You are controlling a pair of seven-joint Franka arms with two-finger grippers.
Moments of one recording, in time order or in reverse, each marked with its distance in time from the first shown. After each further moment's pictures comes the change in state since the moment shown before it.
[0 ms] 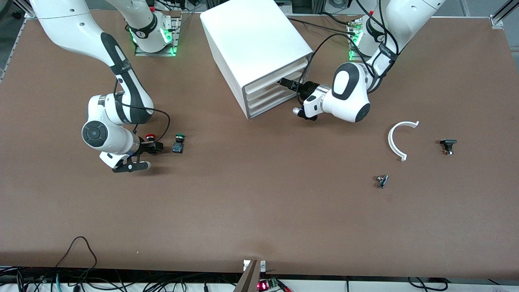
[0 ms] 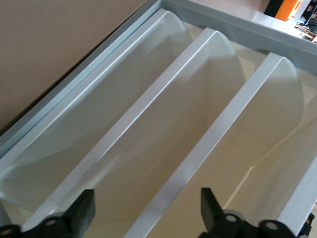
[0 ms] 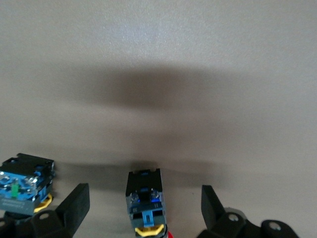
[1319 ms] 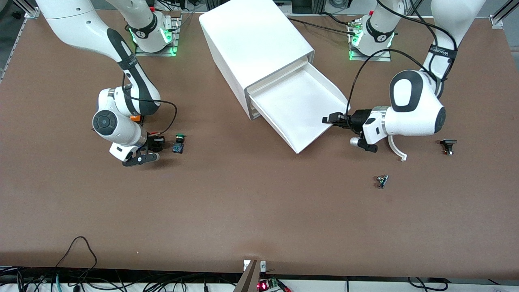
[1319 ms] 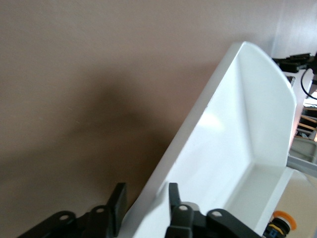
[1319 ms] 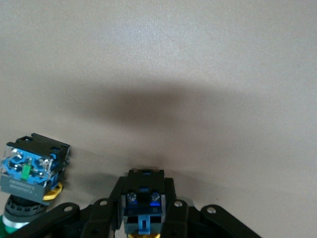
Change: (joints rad) left arm 0.168 -0.142 0.164 0.133 0.244 0.027 0.037; right arm -0.001 -0.040 0.031 -0.112 0.000 0.131 -0.077
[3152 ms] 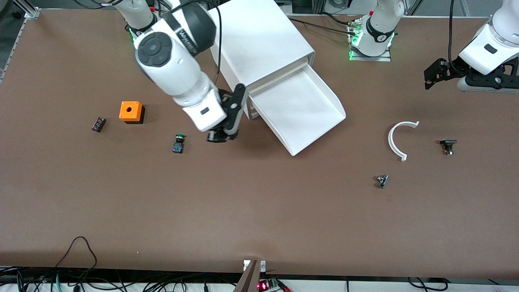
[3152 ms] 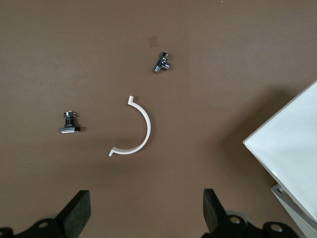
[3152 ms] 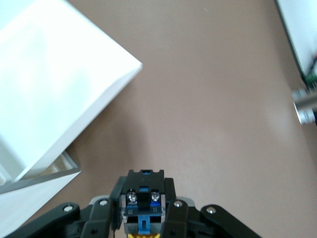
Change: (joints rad) left arm 0.051 -0.453 0.120 0.241 0.732 -0.412 -0.275; right arm 0.155 -0.003 0.395 0.696 0.001 -0.409 -0.701
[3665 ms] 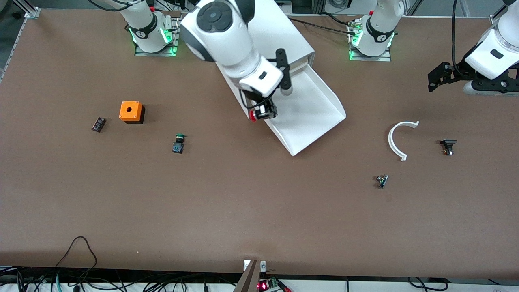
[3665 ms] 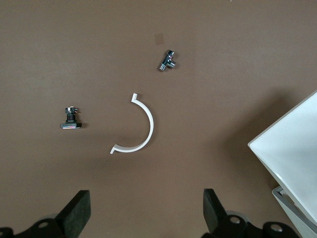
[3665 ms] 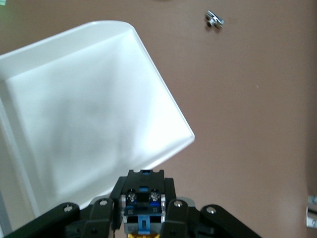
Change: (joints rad) left arm 0.000 0.009 0.024 0.000 0.000 0.000 -0.004; right arm 0.197 0.055 0.001 0.105 -0.068 -0.001 -0.119
